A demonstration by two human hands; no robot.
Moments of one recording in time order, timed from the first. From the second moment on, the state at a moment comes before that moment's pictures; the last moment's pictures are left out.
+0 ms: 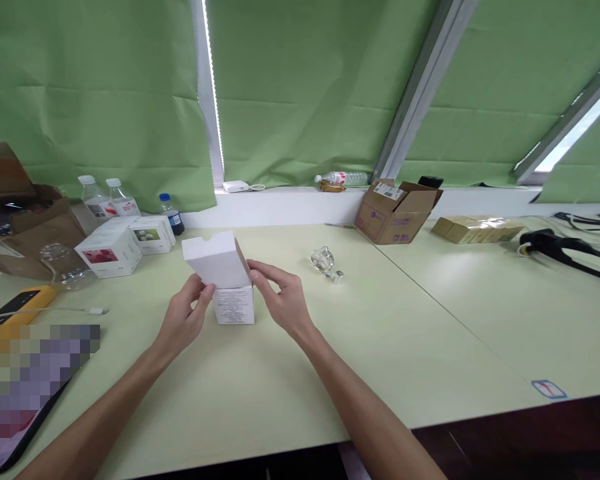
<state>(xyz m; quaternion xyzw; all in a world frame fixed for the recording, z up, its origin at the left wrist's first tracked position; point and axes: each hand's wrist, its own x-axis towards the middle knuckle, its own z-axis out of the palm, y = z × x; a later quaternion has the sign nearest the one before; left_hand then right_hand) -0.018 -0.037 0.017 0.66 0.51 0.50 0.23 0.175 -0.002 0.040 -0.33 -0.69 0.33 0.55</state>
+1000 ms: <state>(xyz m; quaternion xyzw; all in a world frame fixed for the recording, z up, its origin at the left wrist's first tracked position) -0.015 -0.040 0.018 0.66 0.51 0.51 0.21 0.174 -0.003 0.034 -0.35 -0.73 0.26 0.53</state>
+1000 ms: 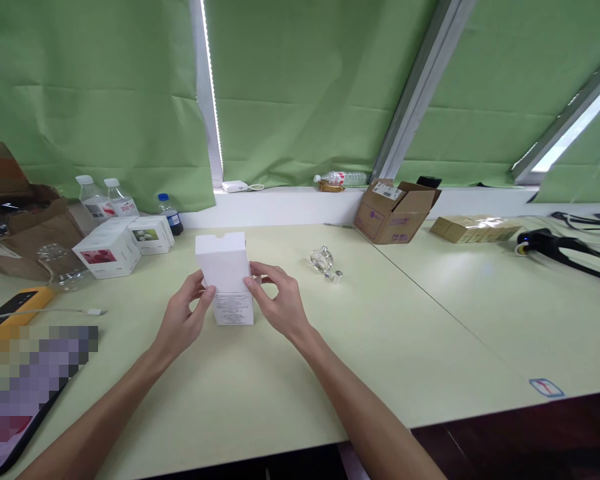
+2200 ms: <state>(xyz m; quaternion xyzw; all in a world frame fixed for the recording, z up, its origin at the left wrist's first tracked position) -0.016 -0.038 0.014 0.68 0.49 0.51 0.19 0.174 -0.002 0.032 -0.34 -0.72 0.28 0.53</state>
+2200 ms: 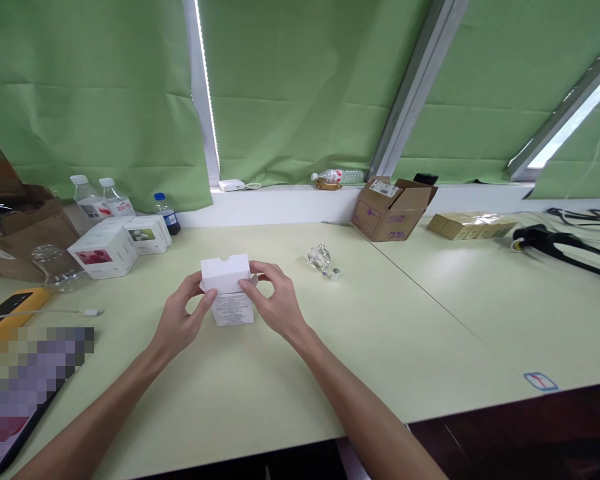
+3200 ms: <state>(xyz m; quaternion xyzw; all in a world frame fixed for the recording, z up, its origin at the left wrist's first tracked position) -0.015 -0.038 0.013 0.69 0.49 0.50 0.17 0.174 -0.003 0.031 -0.33 -0.73 0.26 0.53</state>
